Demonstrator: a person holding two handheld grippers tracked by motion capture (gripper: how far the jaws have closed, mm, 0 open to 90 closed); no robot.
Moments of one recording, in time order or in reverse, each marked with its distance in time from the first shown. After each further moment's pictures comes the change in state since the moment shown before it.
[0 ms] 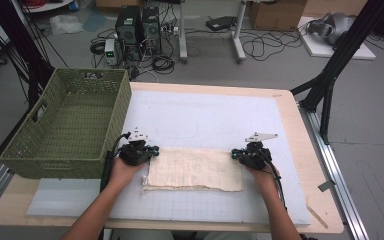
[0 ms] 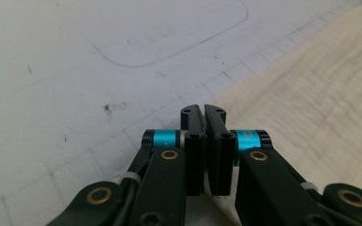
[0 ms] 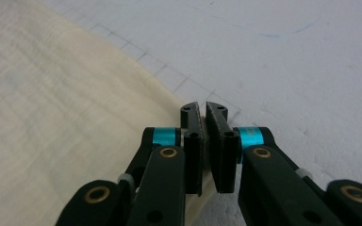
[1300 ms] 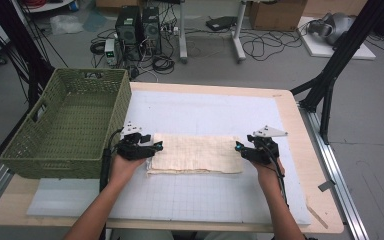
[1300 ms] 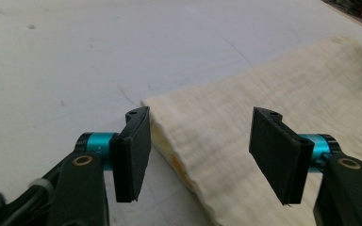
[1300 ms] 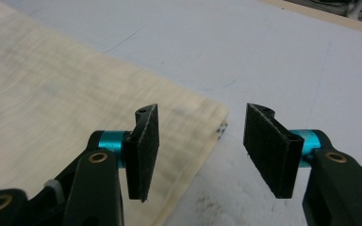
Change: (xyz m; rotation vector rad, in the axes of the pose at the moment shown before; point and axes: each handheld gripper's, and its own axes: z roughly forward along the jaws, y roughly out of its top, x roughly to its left) left arm 0.002 0.013 -0.012 -0.137 0.003 -0.110; right arm 0.001 0.016 -0.027 -0.139 -0.184 -0.012
